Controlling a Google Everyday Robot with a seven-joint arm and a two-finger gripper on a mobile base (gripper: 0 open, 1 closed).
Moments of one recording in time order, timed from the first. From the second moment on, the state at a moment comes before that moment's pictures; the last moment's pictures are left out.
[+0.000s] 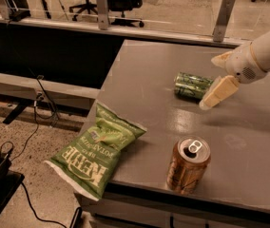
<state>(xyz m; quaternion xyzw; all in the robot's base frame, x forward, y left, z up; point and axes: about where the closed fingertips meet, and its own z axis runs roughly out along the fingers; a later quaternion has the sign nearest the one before) 0.598 -0.219 0.871 -0.53 0.77 0.11 0.32</state>
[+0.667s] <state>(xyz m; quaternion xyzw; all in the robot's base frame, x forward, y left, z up) 0.606 -0.216 0.830 -0.54 0.78 0.12 0.31</state>
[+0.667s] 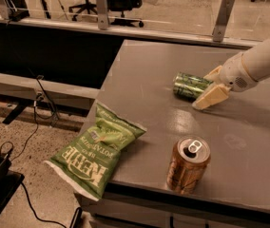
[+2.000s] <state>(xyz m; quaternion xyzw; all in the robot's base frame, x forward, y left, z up) 0.602 -0.227 0.882 -0.54 0.74 0.15 0.37</state>
